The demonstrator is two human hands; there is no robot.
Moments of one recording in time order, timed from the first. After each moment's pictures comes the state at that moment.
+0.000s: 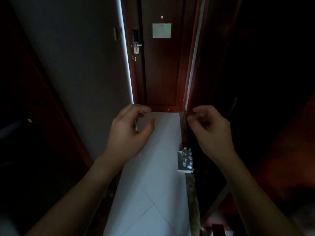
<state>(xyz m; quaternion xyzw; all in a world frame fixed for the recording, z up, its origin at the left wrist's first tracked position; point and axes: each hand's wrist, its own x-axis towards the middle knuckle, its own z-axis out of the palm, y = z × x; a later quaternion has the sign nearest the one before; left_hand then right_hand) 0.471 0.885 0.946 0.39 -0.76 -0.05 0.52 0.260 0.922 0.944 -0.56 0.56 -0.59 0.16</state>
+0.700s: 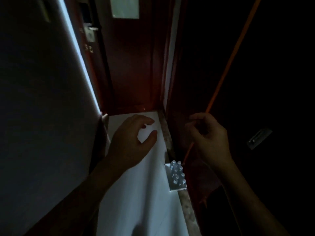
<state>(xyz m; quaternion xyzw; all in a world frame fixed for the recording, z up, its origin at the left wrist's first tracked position) 0.386 0.409 0.873 0.34 -0.83 -0.20 0.40 0.197 0.503 0.894 -0.48 0.64 -0.58 0.14</state>
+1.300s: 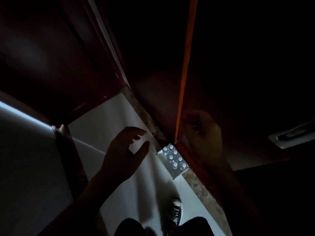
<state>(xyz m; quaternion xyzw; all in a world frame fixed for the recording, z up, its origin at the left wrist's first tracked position) 0.147 0.180 0.699 0.24 -0.90 -0.31 0.19 -0.014 0.327 0.710 -0.21 0.75 -0.61 0.15</state>
